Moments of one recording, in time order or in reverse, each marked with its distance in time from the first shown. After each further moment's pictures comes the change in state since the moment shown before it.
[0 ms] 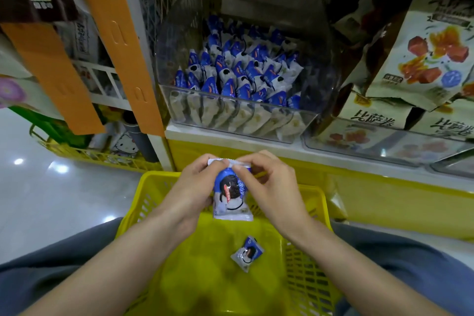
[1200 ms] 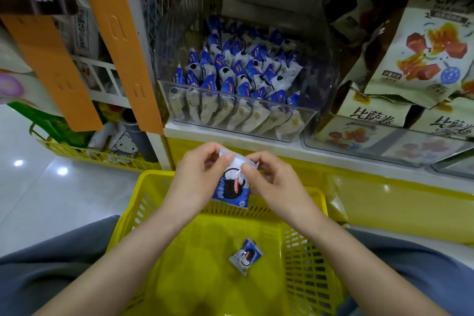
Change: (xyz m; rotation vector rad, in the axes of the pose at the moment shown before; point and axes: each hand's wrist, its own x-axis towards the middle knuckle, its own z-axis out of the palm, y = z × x) left_hand 0.008 -0.004 -0.004 0.455 0.041 0.508; right_hand -0.002 0.002 -0.012 0.241 -0.171 0.224
